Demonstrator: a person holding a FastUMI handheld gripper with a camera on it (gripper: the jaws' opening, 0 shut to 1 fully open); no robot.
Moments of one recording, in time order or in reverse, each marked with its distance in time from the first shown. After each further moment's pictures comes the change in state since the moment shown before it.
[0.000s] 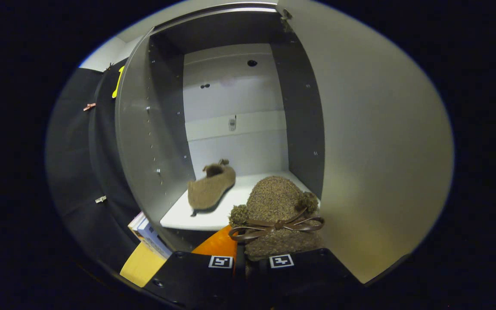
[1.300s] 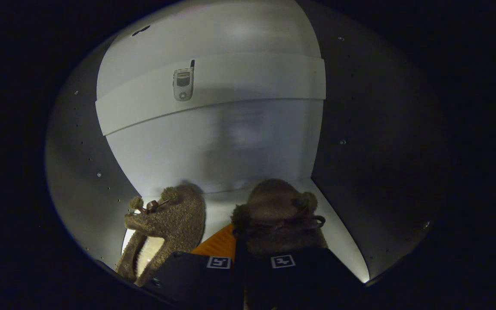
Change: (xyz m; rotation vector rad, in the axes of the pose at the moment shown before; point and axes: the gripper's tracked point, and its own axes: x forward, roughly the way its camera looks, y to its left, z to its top) arm 0.248 -0.019 -0.021 0.037 0.360 -0.139
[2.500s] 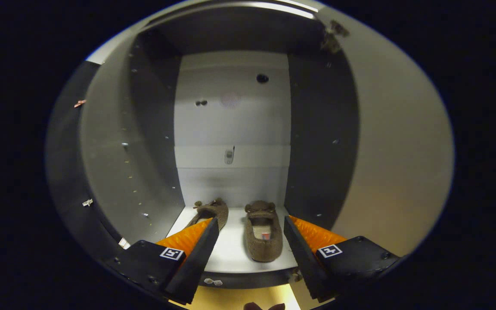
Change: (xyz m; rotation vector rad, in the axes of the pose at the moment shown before) arm -0.281 -0.005 0.026 -0.126 -0.430 0.059
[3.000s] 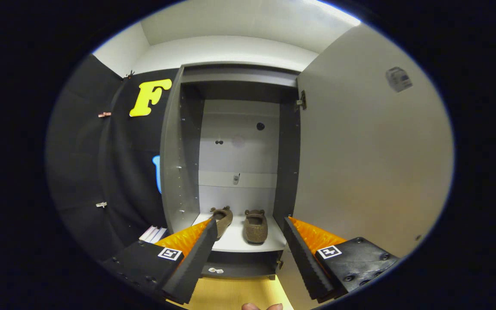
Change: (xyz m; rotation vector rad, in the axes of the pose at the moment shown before) arm -0.186 -0.016 0.036 -0.014 -0.147 0.019
